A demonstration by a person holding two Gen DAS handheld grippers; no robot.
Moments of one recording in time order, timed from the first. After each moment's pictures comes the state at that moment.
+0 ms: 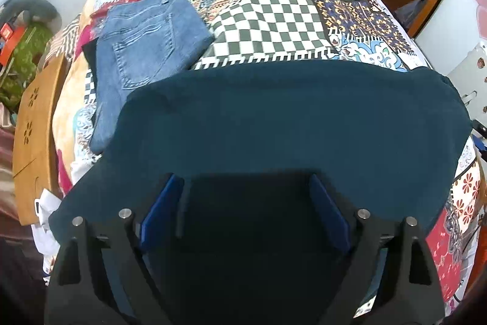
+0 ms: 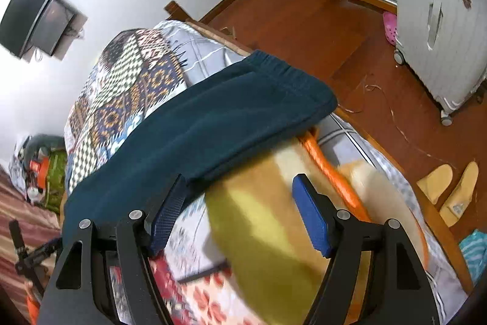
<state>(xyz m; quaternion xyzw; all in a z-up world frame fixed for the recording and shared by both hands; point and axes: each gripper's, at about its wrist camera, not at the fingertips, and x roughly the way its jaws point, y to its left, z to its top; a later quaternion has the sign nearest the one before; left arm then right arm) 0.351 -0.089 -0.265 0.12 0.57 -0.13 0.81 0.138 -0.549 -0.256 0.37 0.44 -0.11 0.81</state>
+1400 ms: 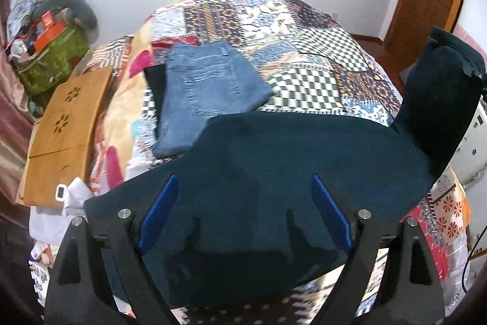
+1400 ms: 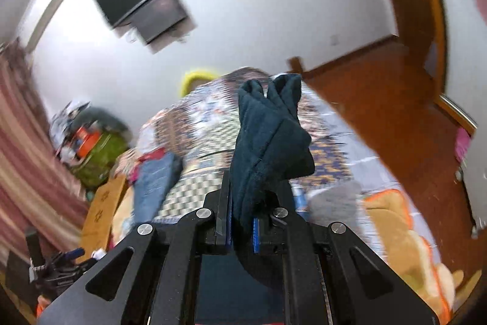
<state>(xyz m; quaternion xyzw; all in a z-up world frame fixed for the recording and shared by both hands) 0.284 0.010 -0.177 0.04 0.45 -0.09 0.89 0.210 -0.386 -0.072 0.22 0.32 0.06 0.92</state>
